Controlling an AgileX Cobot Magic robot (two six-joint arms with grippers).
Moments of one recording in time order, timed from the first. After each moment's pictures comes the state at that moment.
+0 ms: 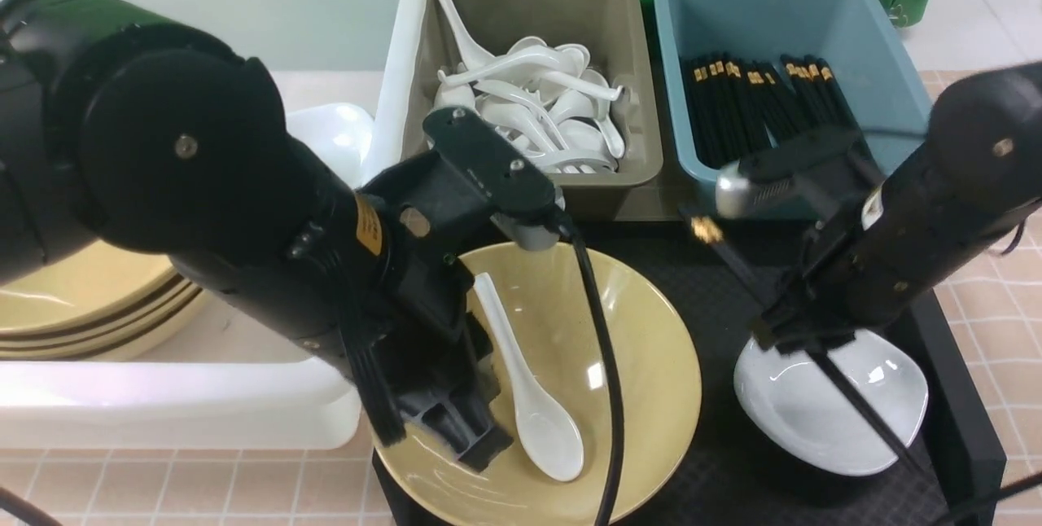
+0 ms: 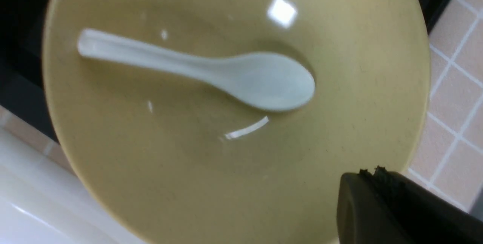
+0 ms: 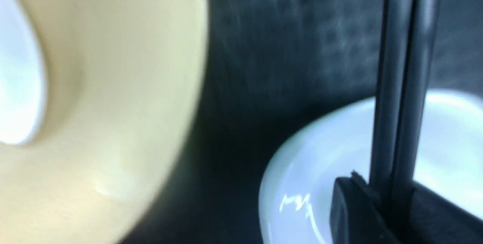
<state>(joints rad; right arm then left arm) 0.39 1.55 -1.09 0.10 0.84 -0.13 -0.72 1.34 -1.12 -0.17 0.99 0.31</state>
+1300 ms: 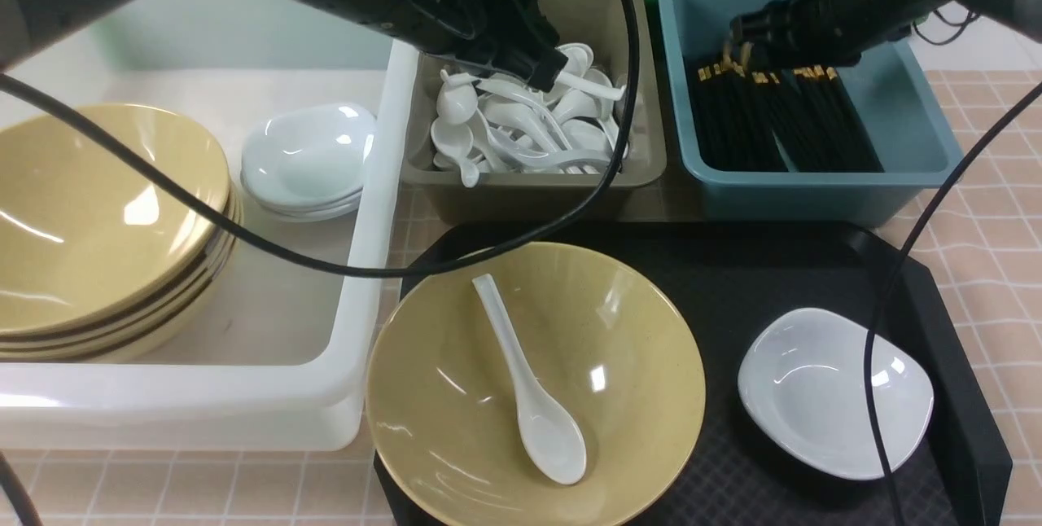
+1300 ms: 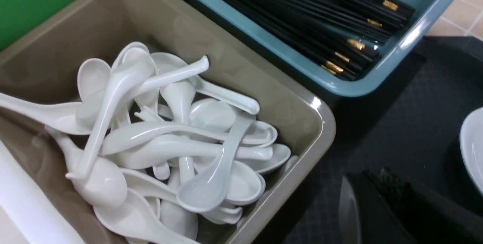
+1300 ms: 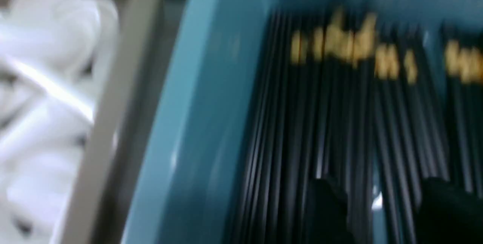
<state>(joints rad) 0.14 2.13 -1.88 0.09 0.72 0.03 -0.47 1.62 -1.51 -0.37 0.70 0.60</state>
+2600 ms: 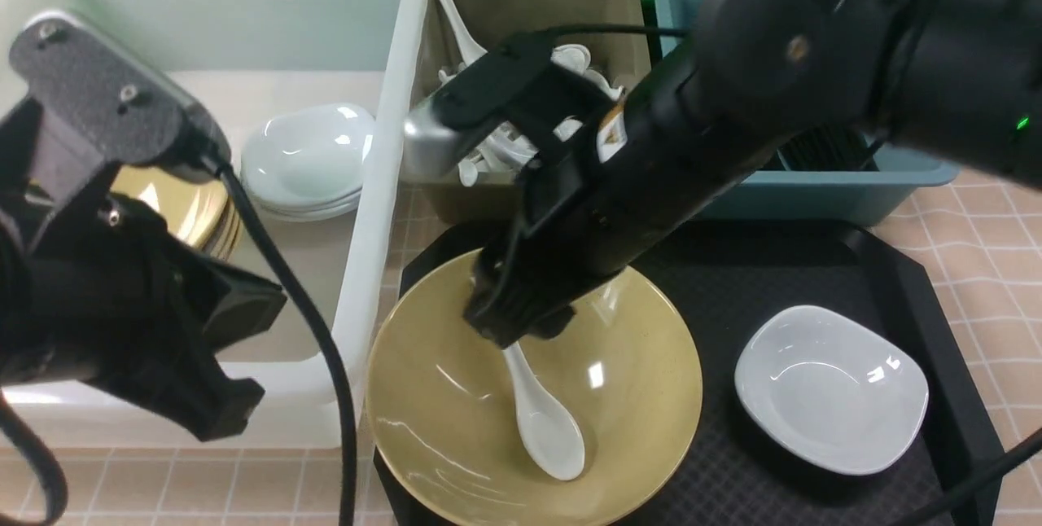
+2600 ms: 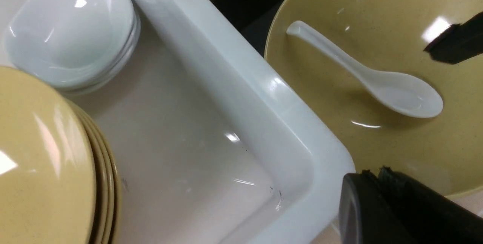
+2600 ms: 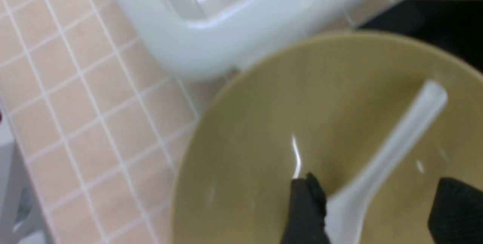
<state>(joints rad) 0.78 1.71 -1.48 0.27 0.85 -0.32 -0.47 0.90 -0.89 -0.07 0.88 0.27</state>
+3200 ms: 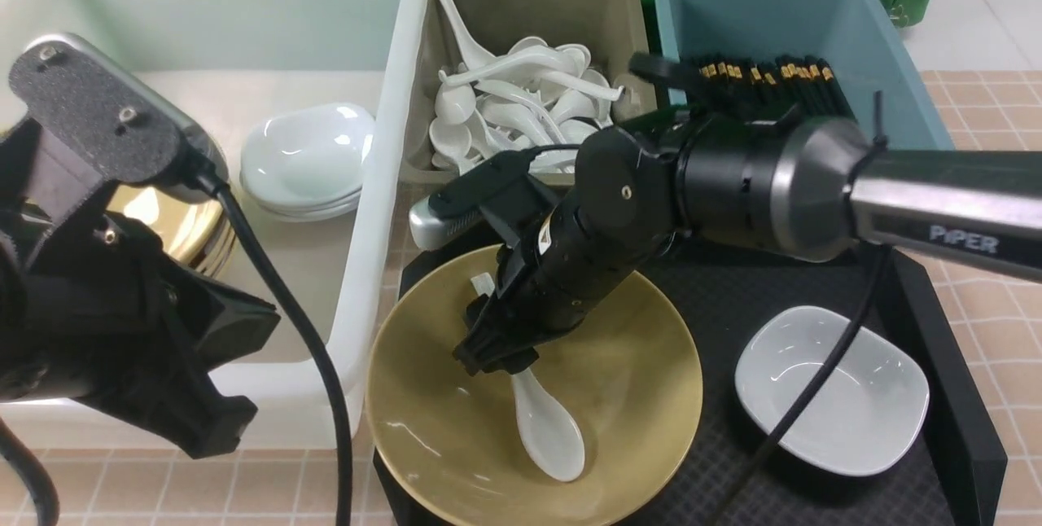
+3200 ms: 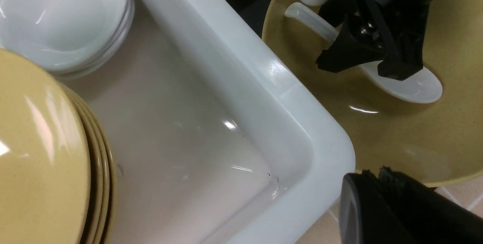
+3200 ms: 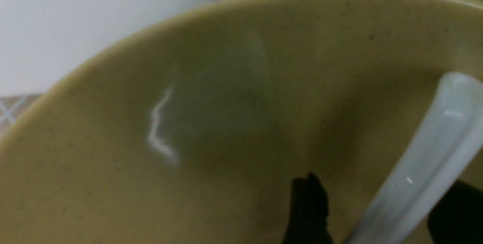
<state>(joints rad) 0.73 2.00 -1.47 0.22 0.67 -0.18 -0.47 0.90 -0.89 -0.07 0.91 0.27</state>
